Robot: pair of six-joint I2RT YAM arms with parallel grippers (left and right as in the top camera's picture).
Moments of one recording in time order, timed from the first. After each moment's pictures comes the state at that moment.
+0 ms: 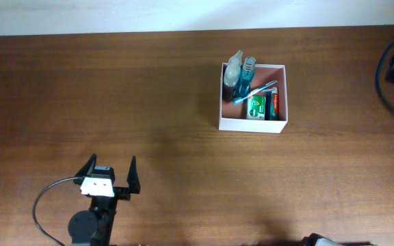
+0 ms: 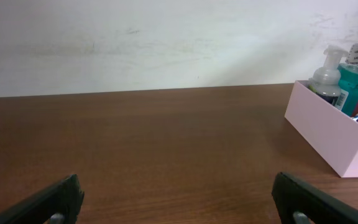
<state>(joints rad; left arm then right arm) -0.01 0.01 0.01 -0.06 0.09 0.00 -0.46 1.38 1.94 -1.16 -0.19 -0.01</state>
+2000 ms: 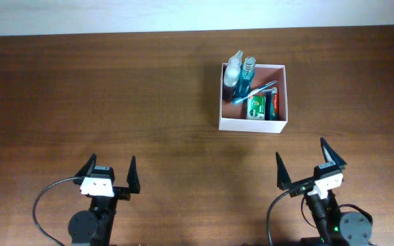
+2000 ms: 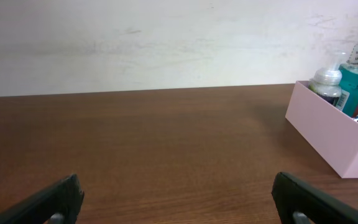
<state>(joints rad) -0.01 0.01 0.01 -0.07 0.09 0.00 0.02 0.02 0.17 -0.07 -0.24 -0.11</state>
